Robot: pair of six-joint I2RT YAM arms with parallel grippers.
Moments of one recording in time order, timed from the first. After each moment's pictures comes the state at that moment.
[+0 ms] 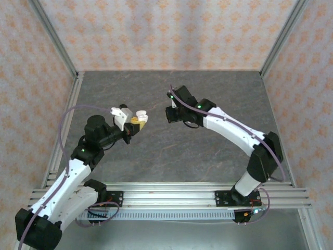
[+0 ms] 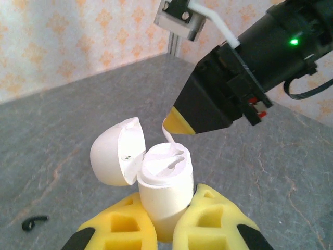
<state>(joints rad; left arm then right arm) -0.30 0.81 0.61 -0.05 0.52 0.00 0.76 1.59 1.43 -0.66 0.02 0.39</state>
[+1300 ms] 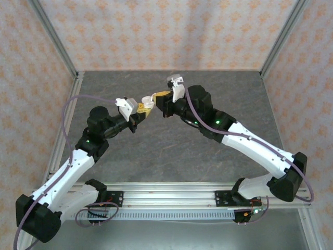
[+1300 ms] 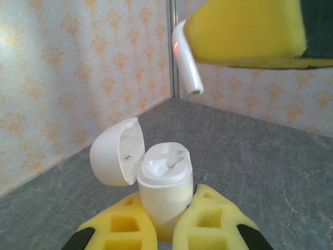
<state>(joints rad) -0.36 0.93 0.73 0.12 0.47 0.10 0.87 1.34 1.33 -0.19 -0.04 0.32</state>
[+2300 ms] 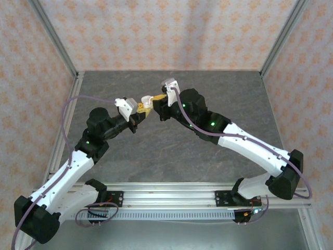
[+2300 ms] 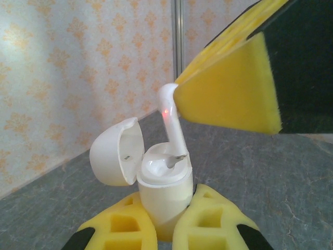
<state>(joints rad) -0.39 0.91 0.73 0.12 0.42 0.08 0.91 1.36 1.32 -0.19 0.04 0.23</state>
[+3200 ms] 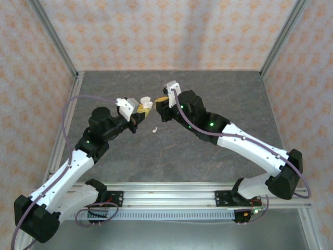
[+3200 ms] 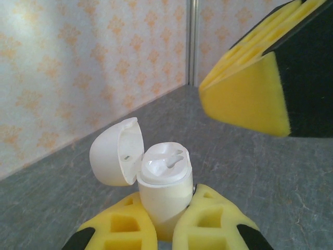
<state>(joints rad) -0.40 0.92 0.74 0.03 0.34 0.09 0.90 1.36 1.31 -0.26 0.11 0.28</state>
